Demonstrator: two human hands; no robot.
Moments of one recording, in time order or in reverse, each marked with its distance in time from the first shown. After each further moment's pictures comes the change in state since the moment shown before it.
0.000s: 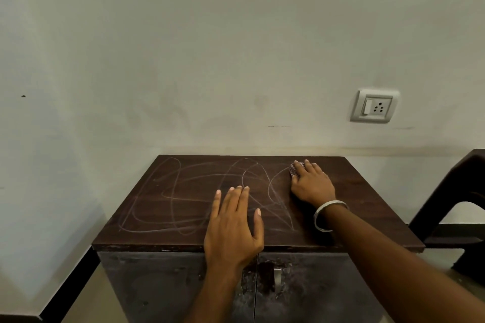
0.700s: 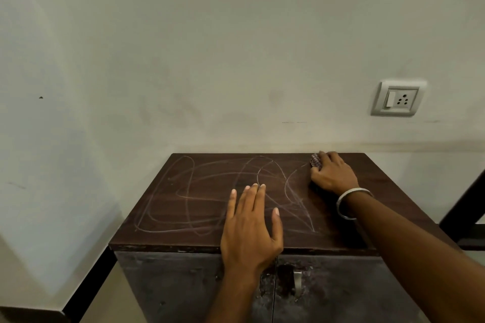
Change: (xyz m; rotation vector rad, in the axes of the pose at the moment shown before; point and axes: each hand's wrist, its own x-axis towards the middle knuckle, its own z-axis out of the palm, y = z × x) left_hand 0.000 0.000 0.002 -0.064 0.017 -0.013; right_hand 0.021 0.007 -0.009 0.100 0.040 0.035
